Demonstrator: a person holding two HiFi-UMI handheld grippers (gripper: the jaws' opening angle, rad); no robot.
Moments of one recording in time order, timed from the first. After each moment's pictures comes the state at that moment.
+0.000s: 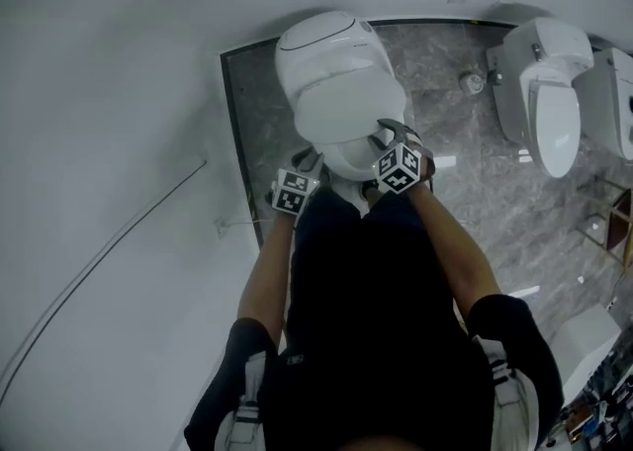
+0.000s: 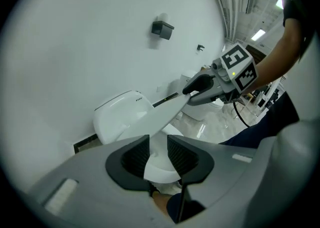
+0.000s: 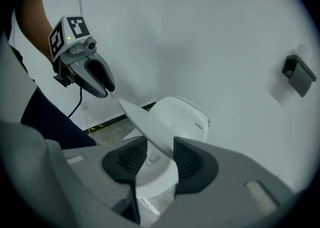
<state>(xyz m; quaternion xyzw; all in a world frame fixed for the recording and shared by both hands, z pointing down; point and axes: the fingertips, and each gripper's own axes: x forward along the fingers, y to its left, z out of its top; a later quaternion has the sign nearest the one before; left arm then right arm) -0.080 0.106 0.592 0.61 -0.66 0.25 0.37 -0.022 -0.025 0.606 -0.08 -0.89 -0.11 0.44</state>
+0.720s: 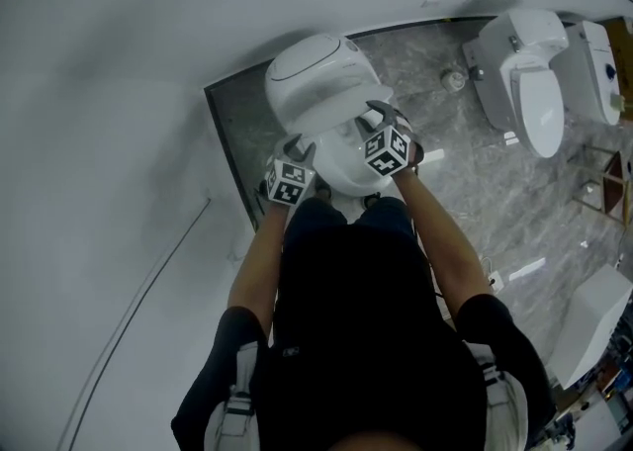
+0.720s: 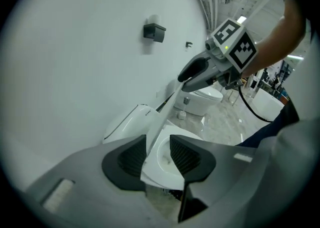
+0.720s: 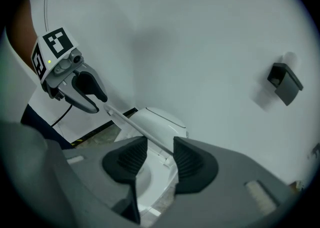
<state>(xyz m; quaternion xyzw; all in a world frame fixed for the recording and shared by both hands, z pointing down) -0.189 0.047 0.583 0.66 -0.62 0.30 0.29 -0.130 -0.082 0.560 0.03 -0.89 -0.09 0.44</state>
